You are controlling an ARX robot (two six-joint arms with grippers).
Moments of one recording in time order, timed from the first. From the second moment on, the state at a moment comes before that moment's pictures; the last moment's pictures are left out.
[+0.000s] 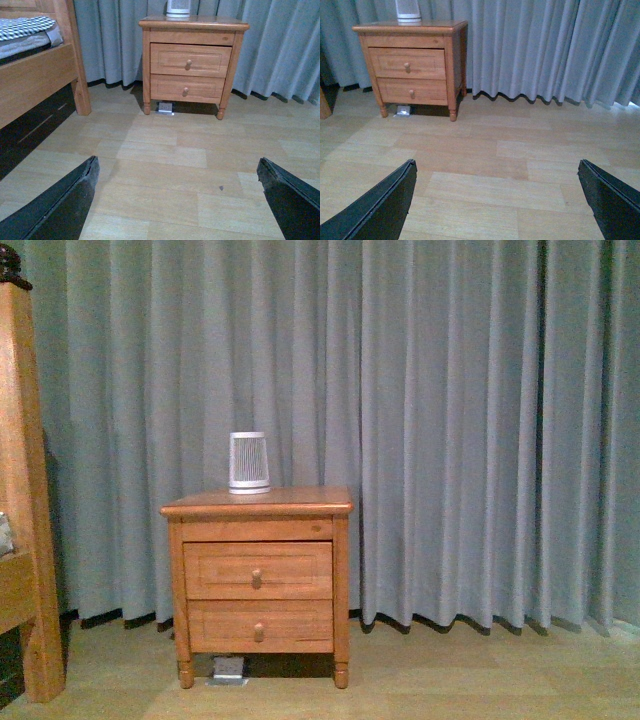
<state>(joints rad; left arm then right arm) 0.00 0.00 0.01 -0.01 0.00 -0.01 0.00 0.00 0.01 0.00 0.00 -0.01</state>
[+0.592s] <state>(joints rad) 0.00 0.00 0.01 -0.01 0.00 -0.01 0.00 0.00 0.01 0.00 0.00 -0.01</state>
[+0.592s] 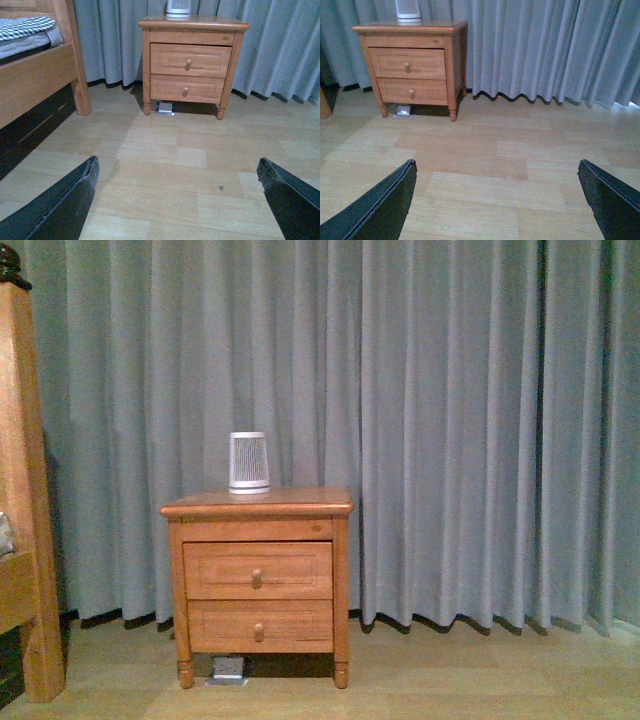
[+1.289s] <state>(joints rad) 0.00 0.00 0.01 -0.01 0.00 -0.01 0.00 0.00 0.01 0.00 0.00 -0.01</state>
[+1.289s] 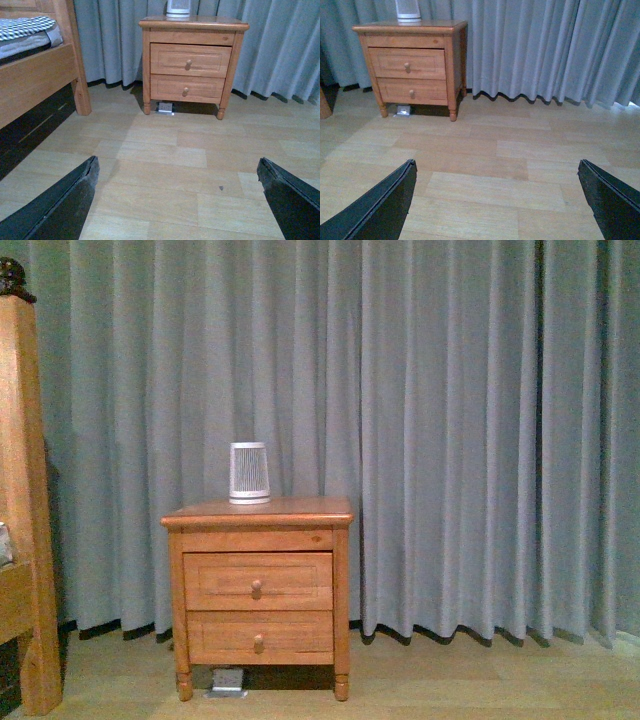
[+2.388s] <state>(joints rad) 0.00 0.00 0.01 -0.01 0.00 -0.01 0.00 0.00 0.01 0.00 0.00 -0.01</state>
